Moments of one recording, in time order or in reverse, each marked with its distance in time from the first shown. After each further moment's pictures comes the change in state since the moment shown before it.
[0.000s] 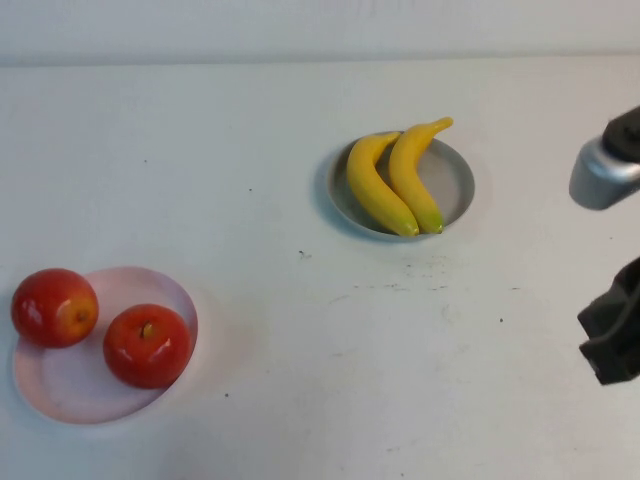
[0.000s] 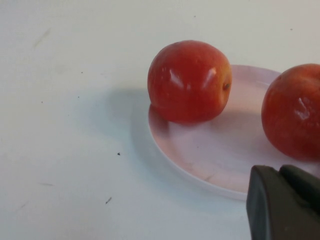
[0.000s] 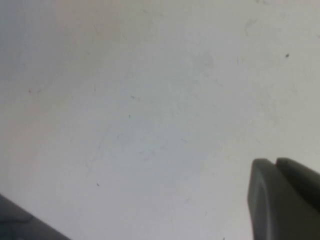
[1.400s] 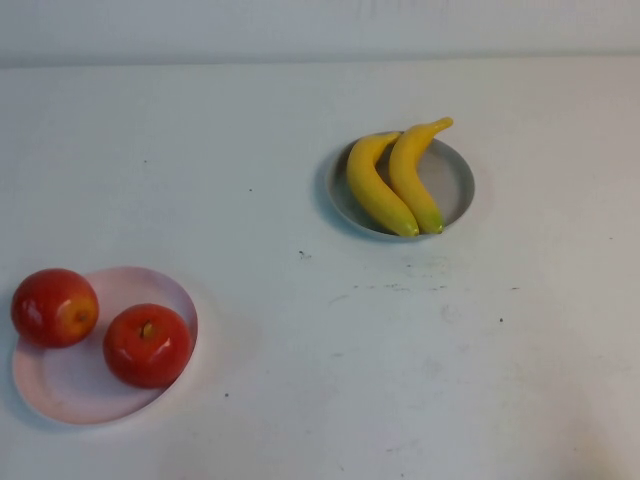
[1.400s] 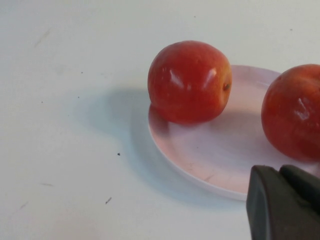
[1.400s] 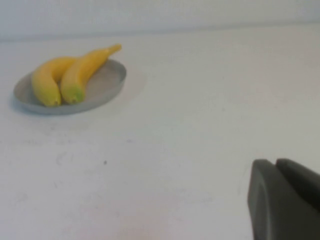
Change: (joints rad) right arm -0.586 -1.111 1.246 -0.005 -1.021 0.000; left arm 0.000 0.000 0.000 0.000 0.000 -0.002
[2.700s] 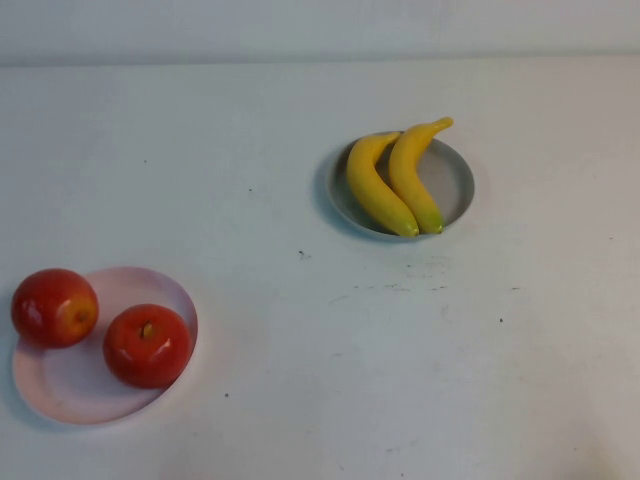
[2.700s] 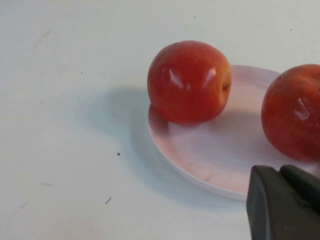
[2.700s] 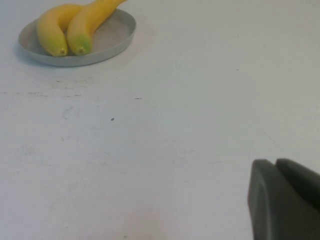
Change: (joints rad) right arm -0.002 0.000 0.002 0.129 0.127 -0.176; left arm 0.000 0.000 0.000 0.000 0.000 0.000
